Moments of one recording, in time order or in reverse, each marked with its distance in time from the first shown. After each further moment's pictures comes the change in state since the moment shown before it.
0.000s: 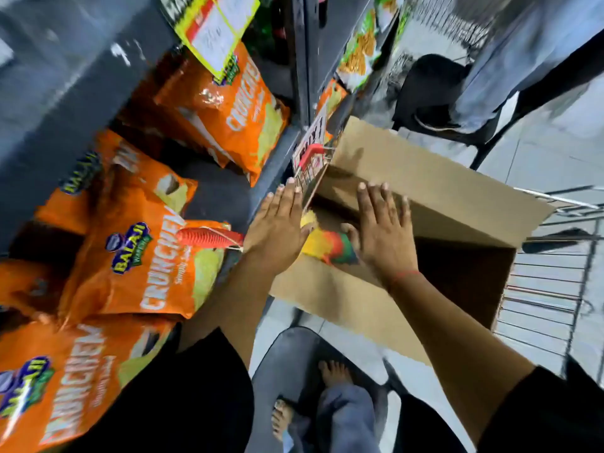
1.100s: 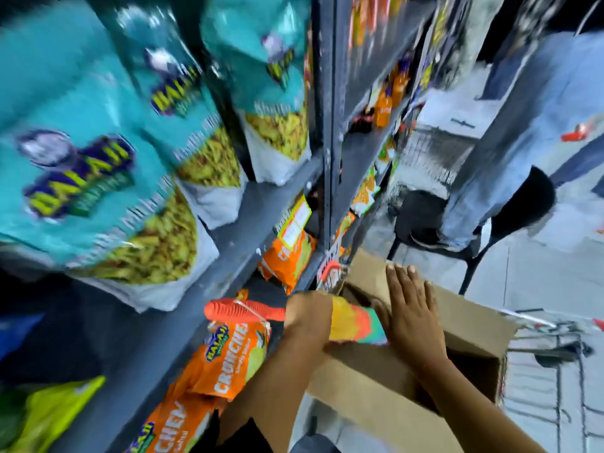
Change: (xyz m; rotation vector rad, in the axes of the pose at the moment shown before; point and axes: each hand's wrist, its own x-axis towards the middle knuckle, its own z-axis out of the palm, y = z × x) left_hand -0.055 0.017 -0.201 0.062 -0.168 -0.150; right_hand 0.007 -0.056 -0.173 0.018 0.103 0.010
